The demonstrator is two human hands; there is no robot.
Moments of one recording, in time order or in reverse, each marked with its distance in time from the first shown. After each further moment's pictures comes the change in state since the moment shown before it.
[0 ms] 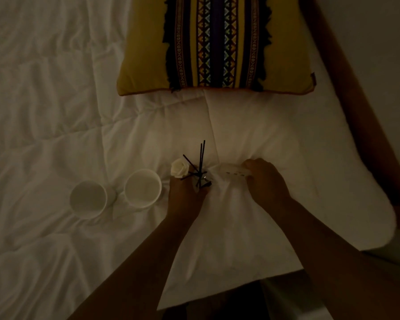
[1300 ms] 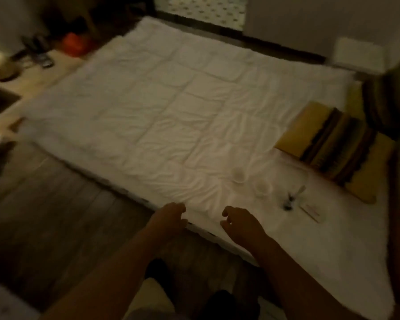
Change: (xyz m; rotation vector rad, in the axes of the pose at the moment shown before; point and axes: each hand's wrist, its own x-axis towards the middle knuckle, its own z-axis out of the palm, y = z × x) left_hand -0.440 -0.009 -0.352 0.295 0.058 -0.433; right_hand -0.372 -0.315 -0.061 -0.285 -0.406 -0.661
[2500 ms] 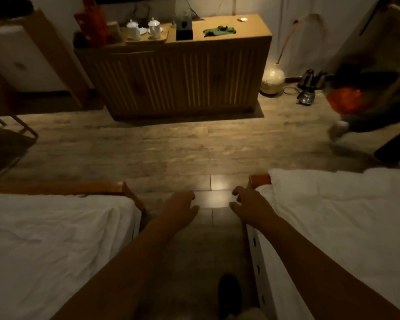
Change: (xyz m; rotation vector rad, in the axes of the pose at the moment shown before) left_hand 0.000 -0.756 -0.441 -0.481 0.564 -0.831; right_hand 0.456 -0.935 0.152 -0.320 -0.353 -0.923
